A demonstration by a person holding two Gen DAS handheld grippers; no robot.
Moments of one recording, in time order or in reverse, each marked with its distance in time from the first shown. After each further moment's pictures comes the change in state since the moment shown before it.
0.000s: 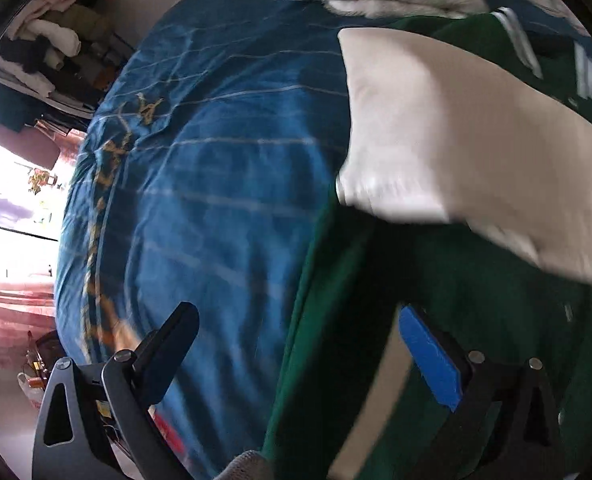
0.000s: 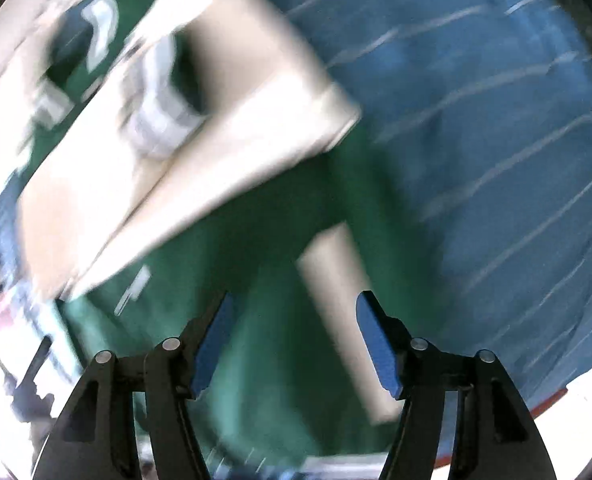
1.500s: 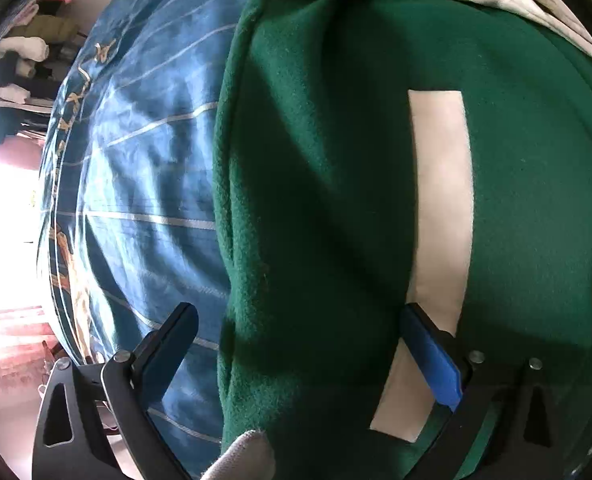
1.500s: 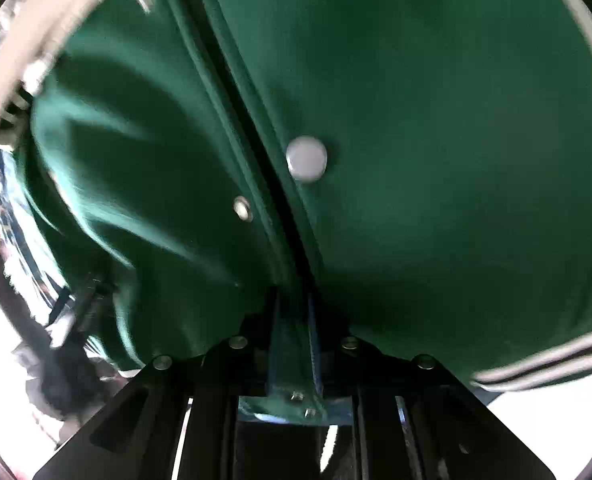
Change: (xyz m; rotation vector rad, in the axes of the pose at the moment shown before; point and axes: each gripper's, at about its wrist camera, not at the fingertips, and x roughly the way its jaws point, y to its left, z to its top) left arm 0.086 -0.034 -0.097 0.139 0.137 0.042; right arm 0.117 0.098 -0.167 -0.016 0.237 -0.037
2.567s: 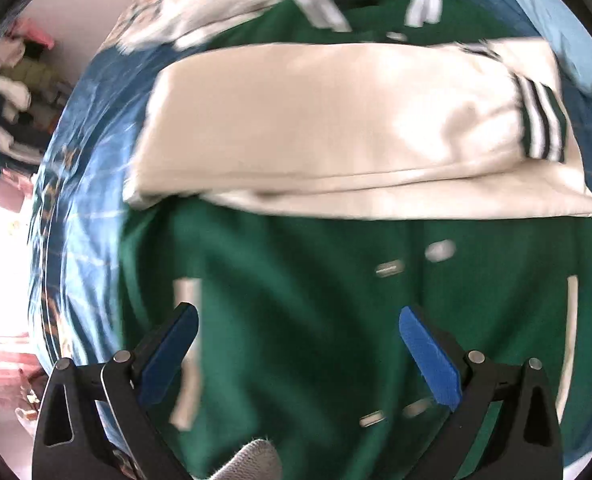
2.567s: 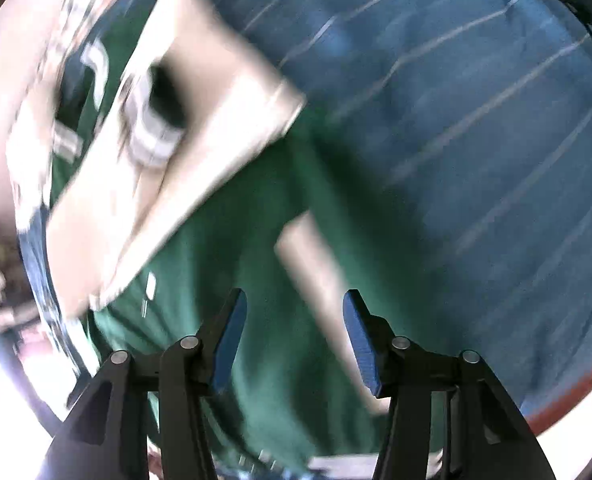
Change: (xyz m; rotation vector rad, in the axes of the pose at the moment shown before) left arm -0.139 -0.162 0.081 0.015 -0.180 -0.088; right arm -0.201 -0.207 0.102 0.142 -0.374 0.136
